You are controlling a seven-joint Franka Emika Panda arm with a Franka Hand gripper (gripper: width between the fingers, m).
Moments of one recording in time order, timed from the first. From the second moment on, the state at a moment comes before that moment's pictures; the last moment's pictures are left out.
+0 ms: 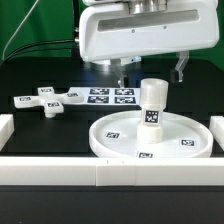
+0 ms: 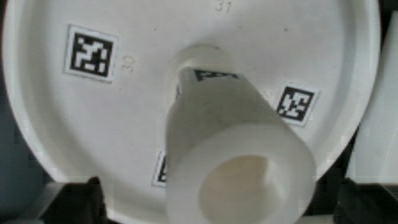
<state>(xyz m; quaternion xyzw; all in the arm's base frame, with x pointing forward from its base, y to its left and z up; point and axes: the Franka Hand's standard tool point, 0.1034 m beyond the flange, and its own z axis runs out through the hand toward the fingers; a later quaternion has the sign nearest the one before) 0.557 0.026 0.099 -1.00 -0.02 -0.01 0.06</state>
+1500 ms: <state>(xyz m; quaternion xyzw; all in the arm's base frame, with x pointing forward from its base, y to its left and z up) 0.555 0.030 0.086 -1.00 -0.07 -0.01 0.04</state>
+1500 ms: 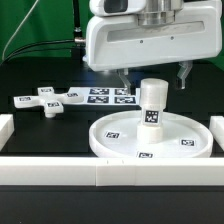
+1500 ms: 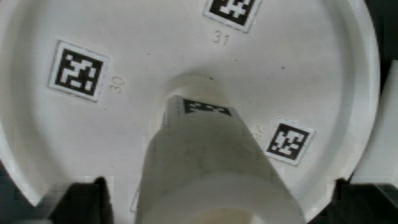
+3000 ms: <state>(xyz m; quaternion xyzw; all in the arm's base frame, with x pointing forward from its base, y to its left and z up) 0.556 0.039 0.086 -0.91 0.41 -0.01 0.08</state>
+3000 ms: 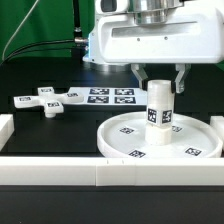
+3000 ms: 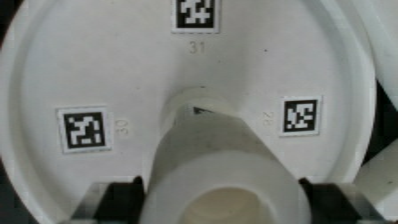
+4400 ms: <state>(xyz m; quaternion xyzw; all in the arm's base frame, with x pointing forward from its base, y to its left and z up) 0.557 0.041 0.085 -0.63 0.77 0.05 0.13</state>
